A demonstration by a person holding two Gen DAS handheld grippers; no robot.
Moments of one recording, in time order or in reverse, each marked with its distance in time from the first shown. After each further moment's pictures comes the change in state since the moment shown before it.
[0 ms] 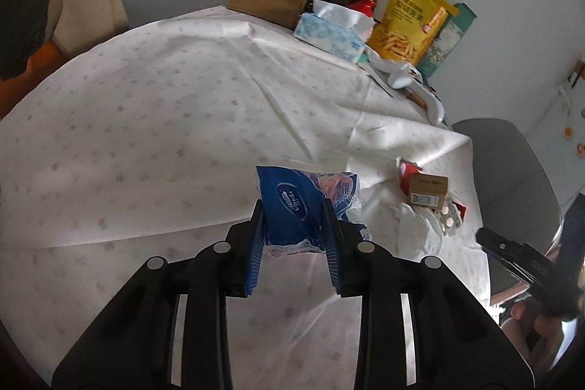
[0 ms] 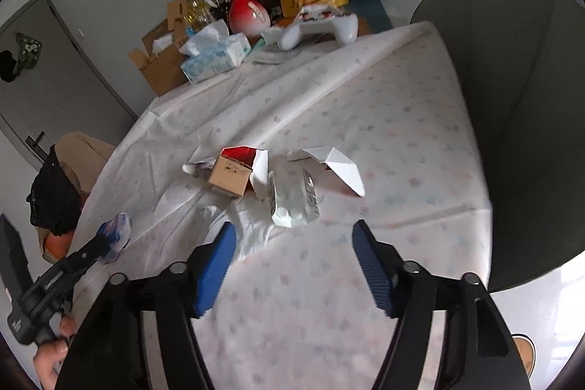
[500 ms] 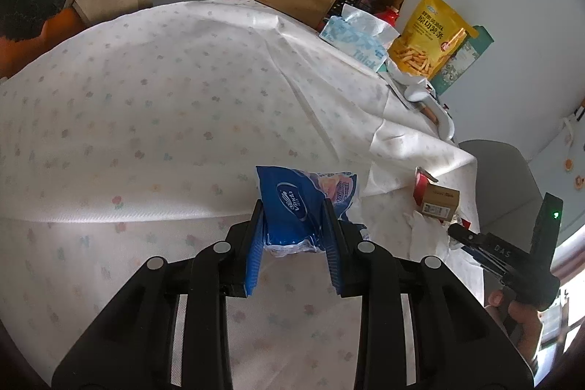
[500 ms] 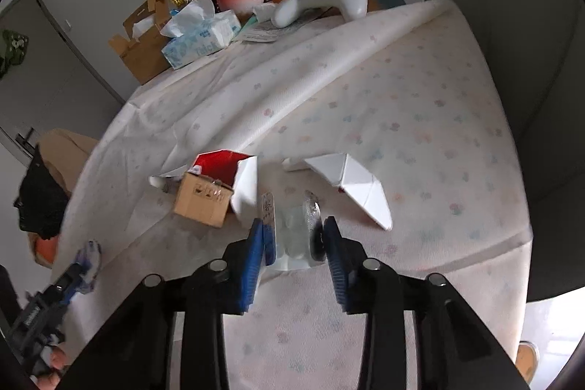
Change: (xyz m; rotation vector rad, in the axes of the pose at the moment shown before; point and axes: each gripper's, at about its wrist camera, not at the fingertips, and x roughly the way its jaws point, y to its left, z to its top) left arm 0.001 0.022 -0.007 -0.104 -0.003 -0.010; right arm 0.052 0.002 0.019 0.011 0.063 -0.012
